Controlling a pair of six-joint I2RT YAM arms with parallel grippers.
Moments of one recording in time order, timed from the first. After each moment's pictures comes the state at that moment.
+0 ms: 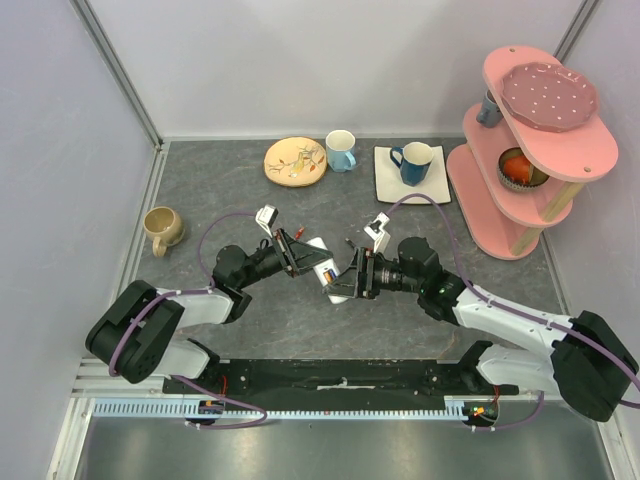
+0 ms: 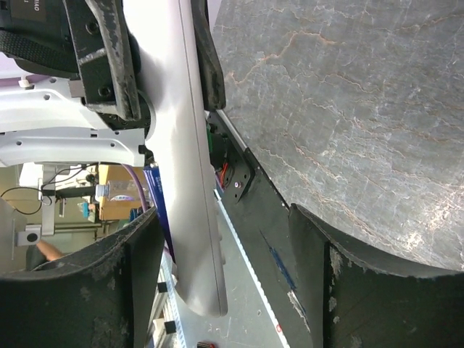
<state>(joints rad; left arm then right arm) -0.55 1.38 0.32 1.26 0.61 -1.40 0.77 1.14 0.51 0.34 -0.52 0.97</state>
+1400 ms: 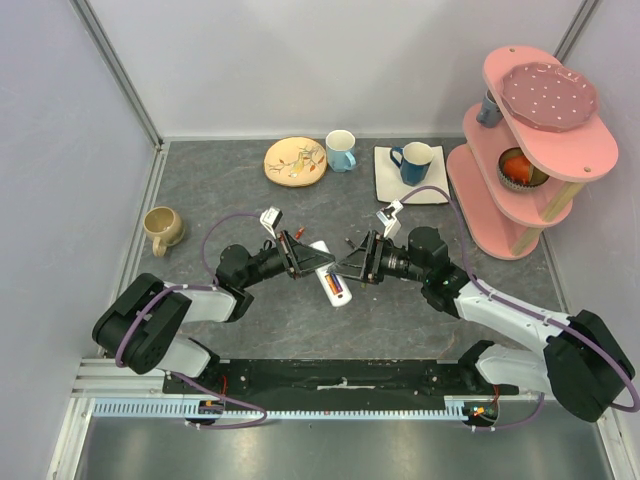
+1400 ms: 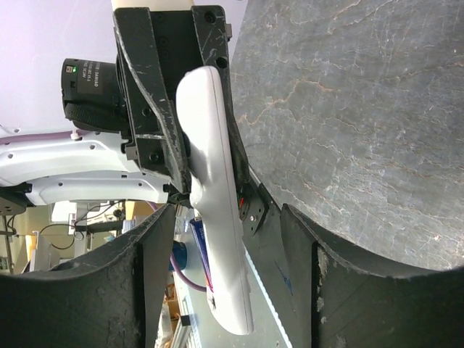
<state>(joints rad) -0.55 1.44 0.32 1.29 0.64 -1.39 0.66 1.16 0.54 0.40 -0.55 1.06</state>
